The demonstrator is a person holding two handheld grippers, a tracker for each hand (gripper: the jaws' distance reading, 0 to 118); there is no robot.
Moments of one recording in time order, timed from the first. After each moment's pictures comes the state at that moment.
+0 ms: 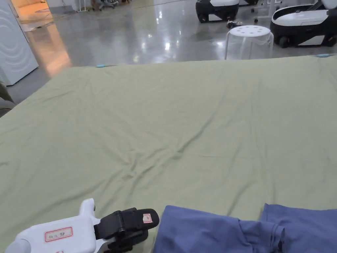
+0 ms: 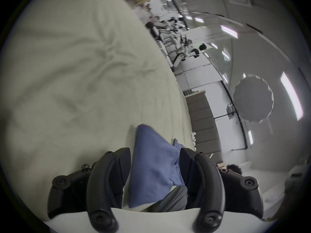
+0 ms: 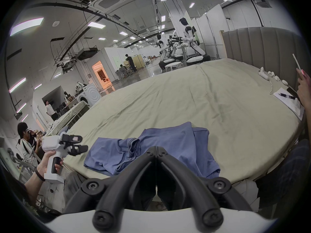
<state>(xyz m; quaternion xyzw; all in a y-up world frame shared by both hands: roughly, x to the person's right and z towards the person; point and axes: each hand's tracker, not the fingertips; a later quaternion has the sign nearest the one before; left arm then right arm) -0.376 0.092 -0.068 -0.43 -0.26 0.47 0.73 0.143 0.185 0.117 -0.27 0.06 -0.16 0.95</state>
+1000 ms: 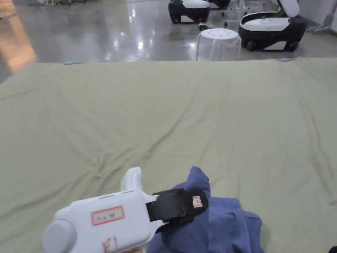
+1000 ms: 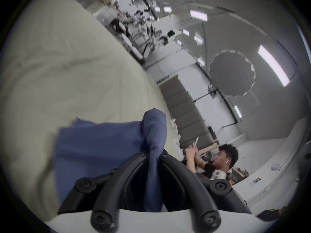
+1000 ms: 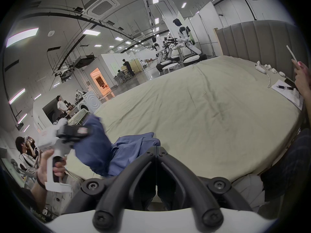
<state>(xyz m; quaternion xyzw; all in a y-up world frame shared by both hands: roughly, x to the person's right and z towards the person) -0.195 0.165 -0.074 -0.39 -0.39 0.37 0.74 0.147 0.183 0.128 -0.25 0.05 -0.20 0.95</state>
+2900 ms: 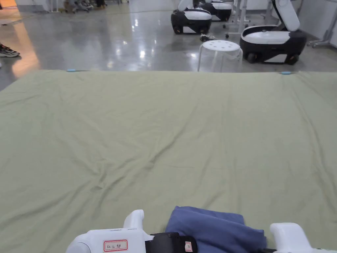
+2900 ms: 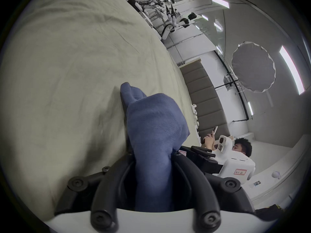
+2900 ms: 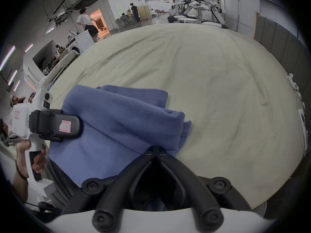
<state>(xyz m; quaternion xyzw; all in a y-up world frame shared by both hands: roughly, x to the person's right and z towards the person) -0.245 0.087 -0.092 -0.47 -0.35 0.37 0.72 0.073 0.130 -0.015 -0.48 0.09 -0.06 0.87</state>
